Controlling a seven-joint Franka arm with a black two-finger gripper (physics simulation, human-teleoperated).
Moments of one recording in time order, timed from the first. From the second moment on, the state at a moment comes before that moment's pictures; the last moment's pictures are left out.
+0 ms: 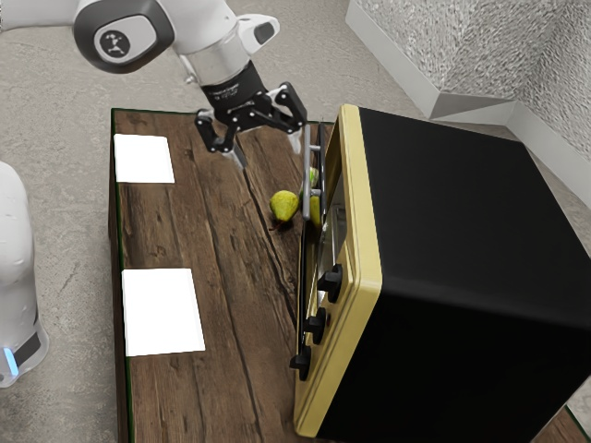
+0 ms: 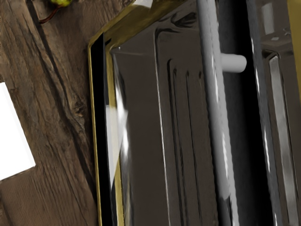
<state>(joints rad) 0.19 -0.87 -0.34 -2.28 -0.30 2.04 -1.29</state>
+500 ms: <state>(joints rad) 0.24 -0.82 -0.36 -2.26 -0.33 2.08 -1.21</state>
